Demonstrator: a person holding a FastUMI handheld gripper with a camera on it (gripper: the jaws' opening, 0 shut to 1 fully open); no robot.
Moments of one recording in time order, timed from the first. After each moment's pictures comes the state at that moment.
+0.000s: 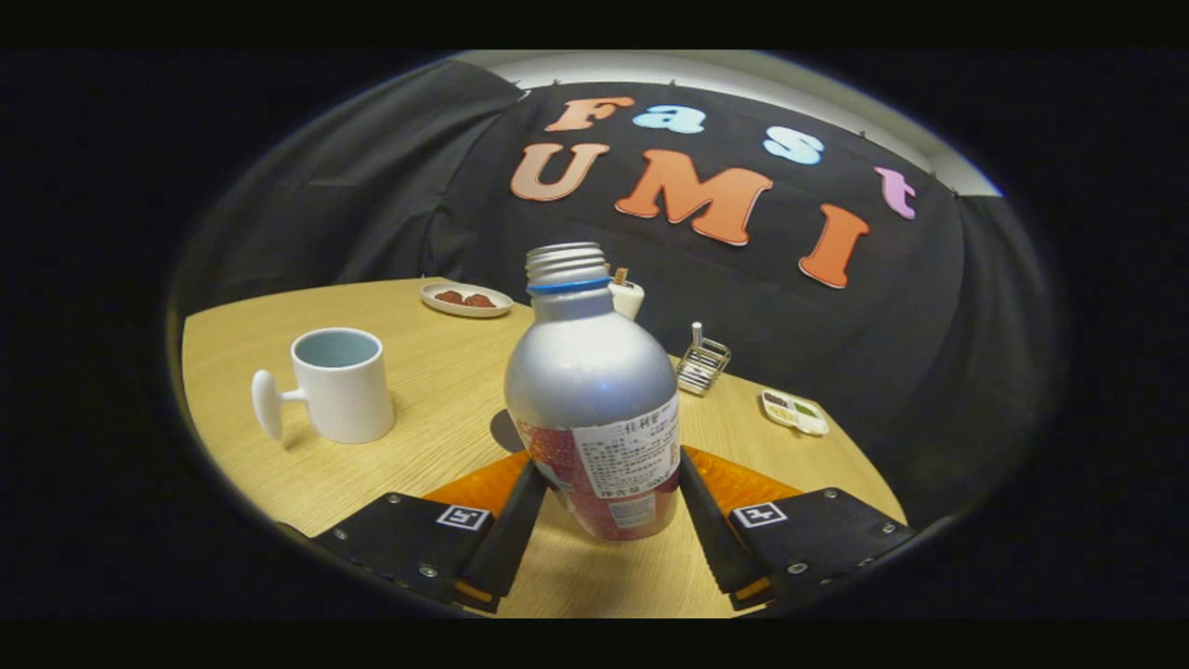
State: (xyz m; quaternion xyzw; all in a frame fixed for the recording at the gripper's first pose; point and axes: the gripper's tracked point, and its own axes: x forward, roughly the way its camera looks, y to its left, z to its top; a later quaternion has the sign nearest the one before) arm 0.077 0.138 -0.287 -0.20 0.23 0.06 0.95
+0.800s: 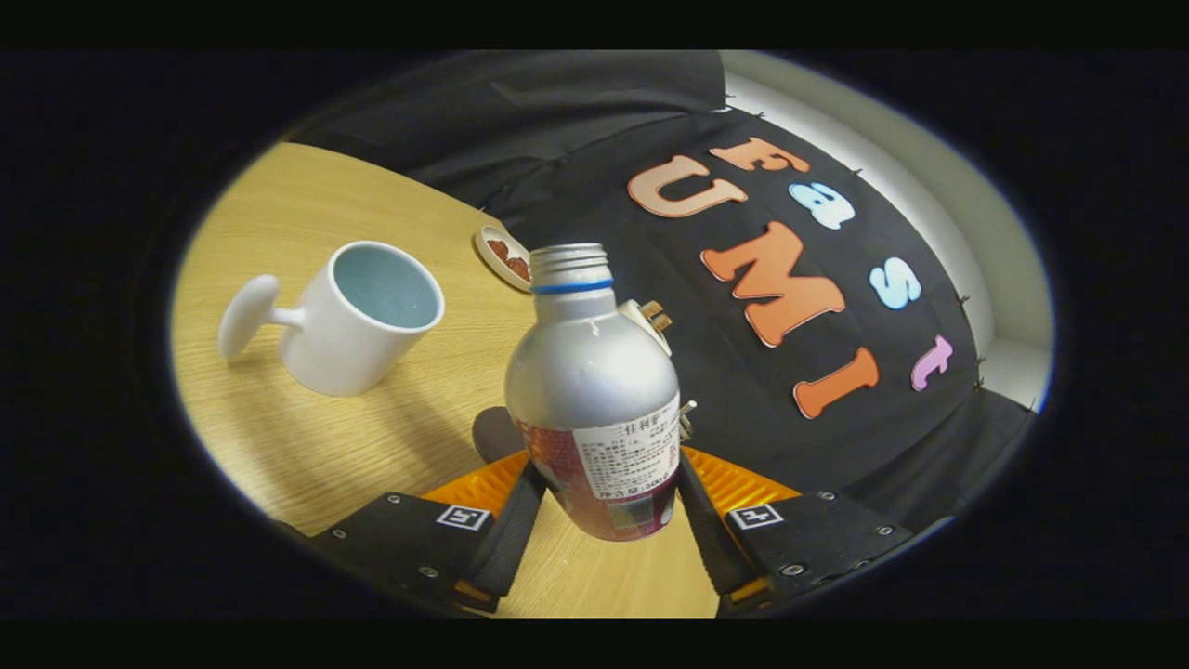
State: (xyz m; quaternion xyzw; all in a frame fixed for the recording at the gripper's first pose) arm 0.100 0.182 -0.265 -0.49 0.16 0.07 0.86
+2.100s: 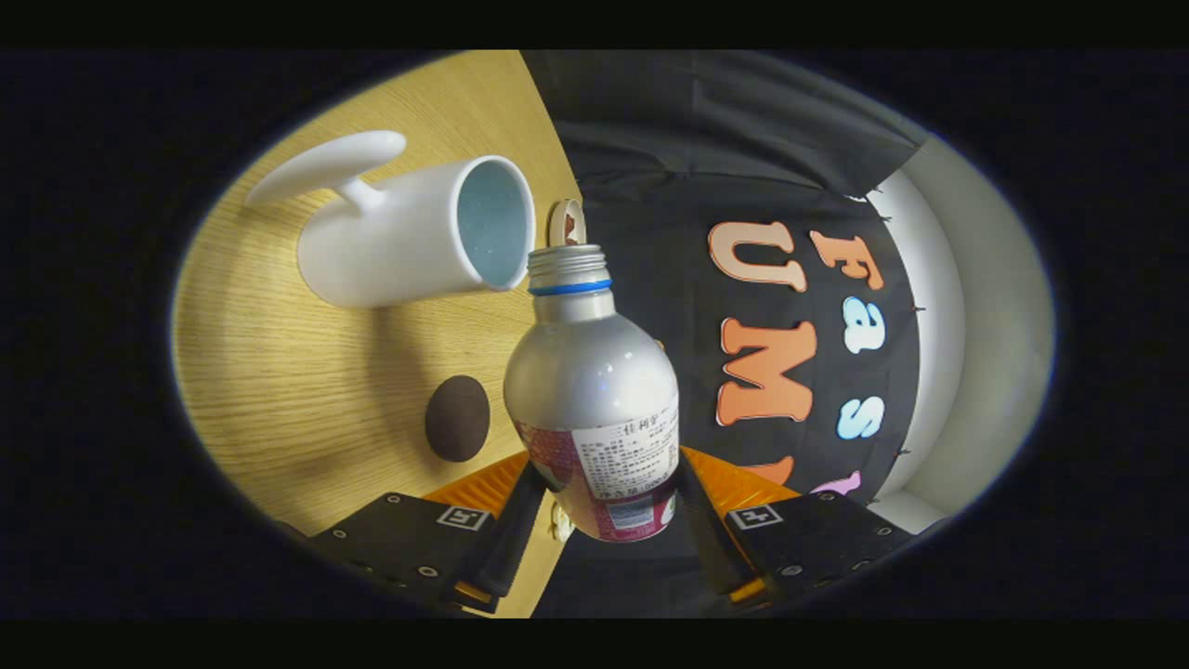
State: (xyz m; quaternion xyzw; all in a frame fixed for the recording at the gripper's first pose) arm 0.104 0.195 -0.251 -0.71 0.08 0.09 0.69
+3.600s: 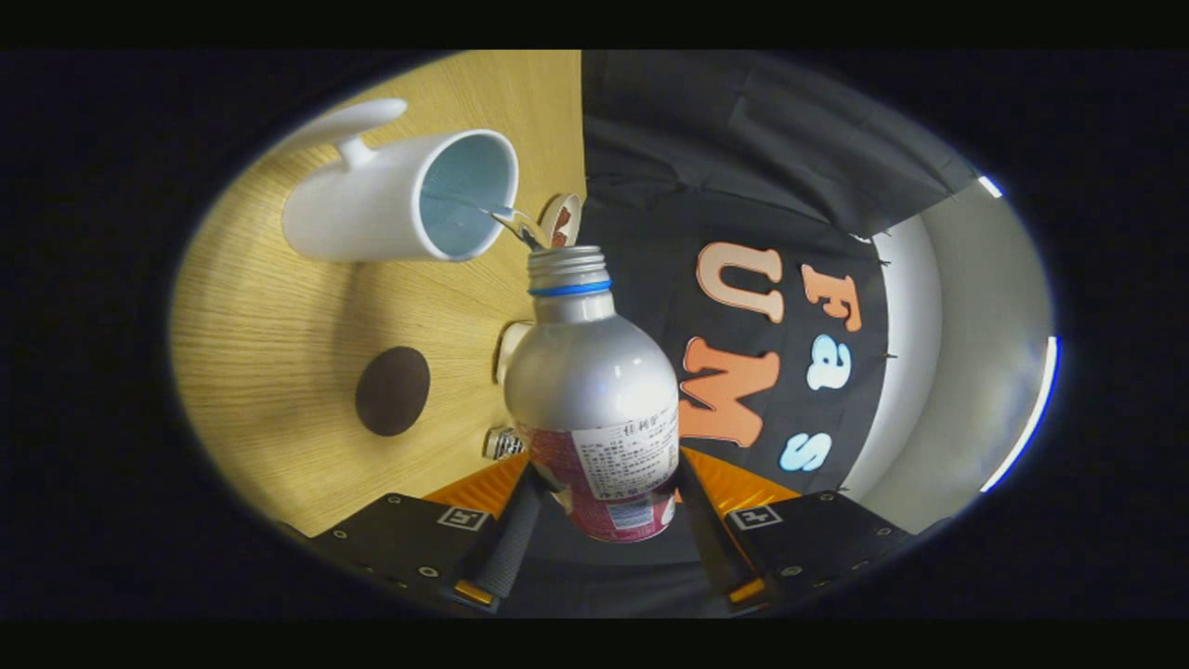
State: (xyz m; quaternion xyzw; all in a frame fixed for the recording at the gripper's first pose) arm 0.117 0.206 -0.205 -0.77 0.03 0.07 0.63
